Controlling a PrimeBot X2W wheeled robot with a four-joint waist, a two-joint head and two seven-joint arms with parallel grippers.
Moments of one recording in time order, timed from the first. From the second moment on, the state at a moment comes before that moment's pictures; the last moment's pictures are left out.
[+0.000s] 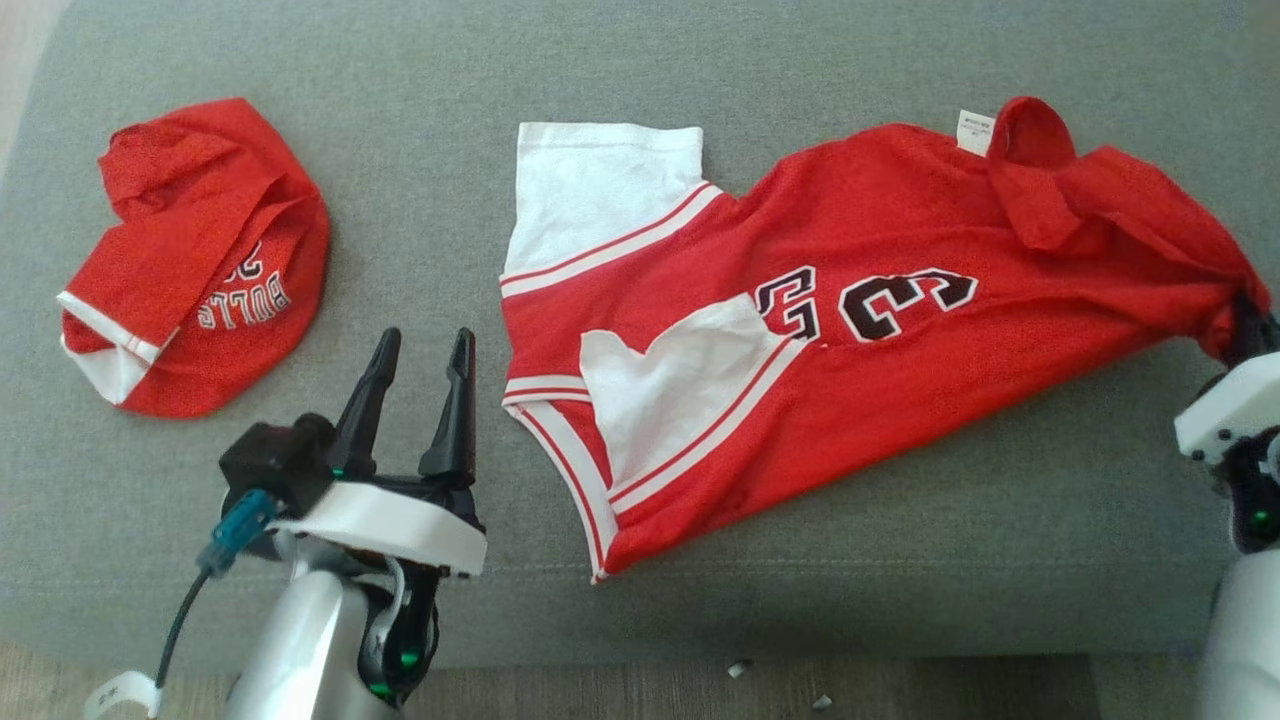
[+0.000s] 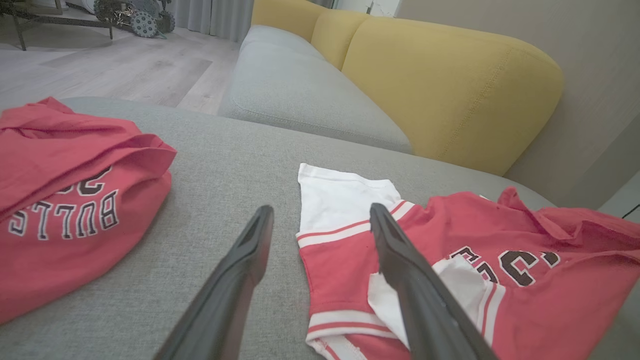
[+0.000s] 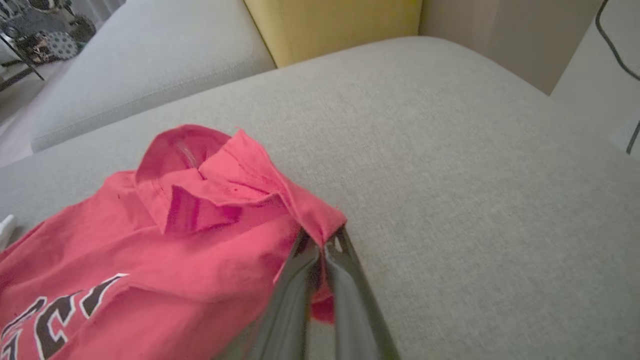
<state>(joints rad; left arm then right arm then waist) -0.18 0.05 -0.25 0.23 -0.35 -0.05 -0.25 -0.42 -0.08 -0.38 0.39 0.01 0.12 0.33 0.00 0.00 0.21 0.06</state>
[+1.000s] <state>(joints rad) -0.22 0.05 -0.33 0.35 -0.37 -0.06 -0.25 -0.21 -0.05 -0.10 0.16 0.20 0.12 0.13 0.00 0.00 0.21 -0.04</state>
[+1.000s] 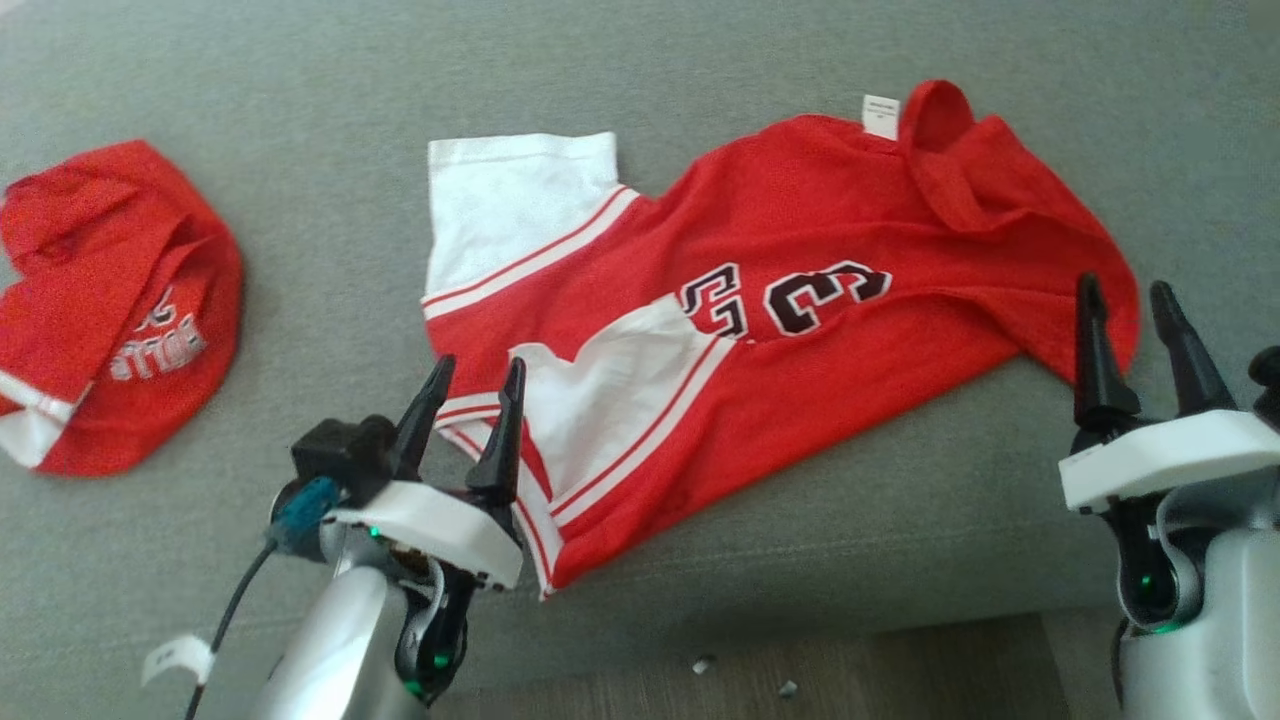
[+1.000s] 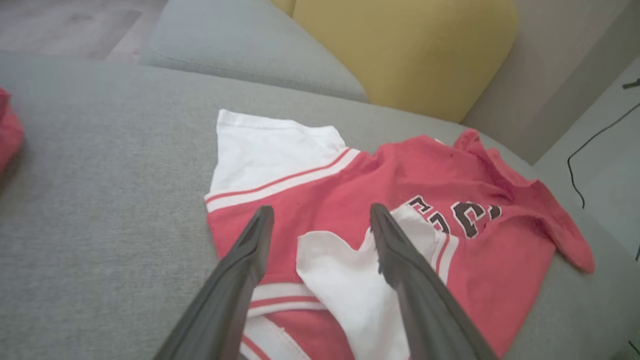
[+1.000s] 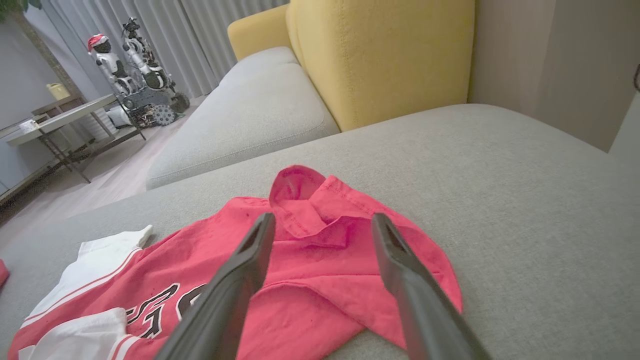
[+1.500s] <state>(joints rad) -0.38 0.06 -0.38 0.64 -0.29 -0.02 -0.20 -0.21 -0.05 -0.05 0.18 0.23 0.12 0.08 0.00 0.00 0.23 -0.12</state>
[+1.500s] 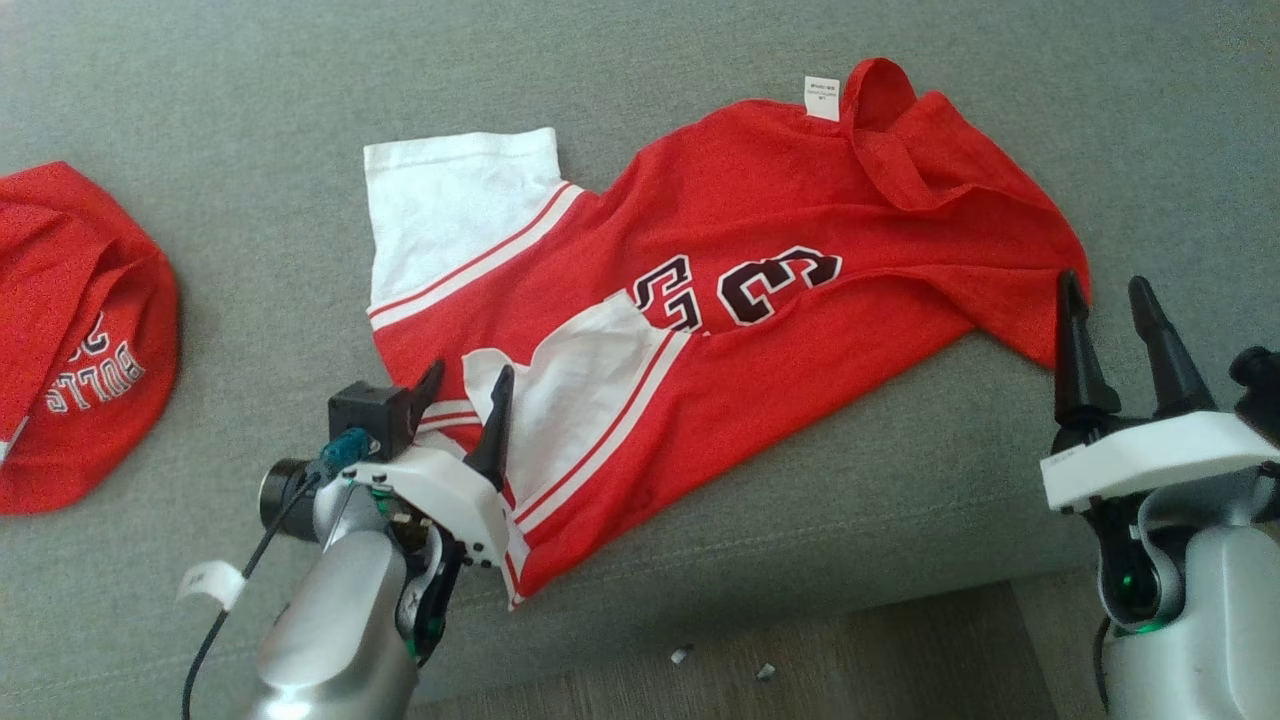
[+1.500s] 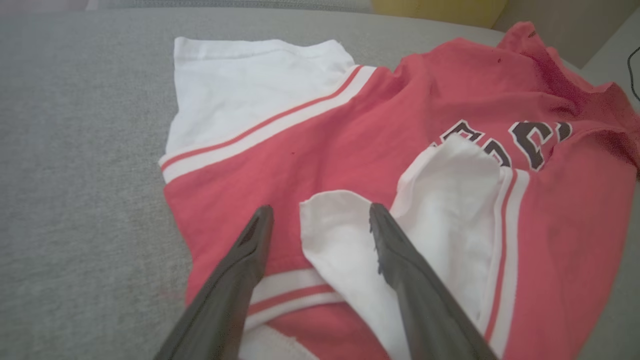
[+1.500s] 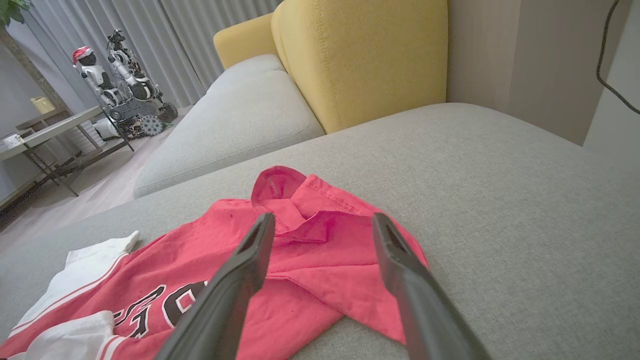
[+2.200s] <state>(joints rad) -0.44 0.06 -0.42 0.75 -0.26 -0.03 -0.25 -0.23 -0.05 -0.05 0.21 0.23 0.12 0.06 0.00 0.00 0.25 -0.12</state>
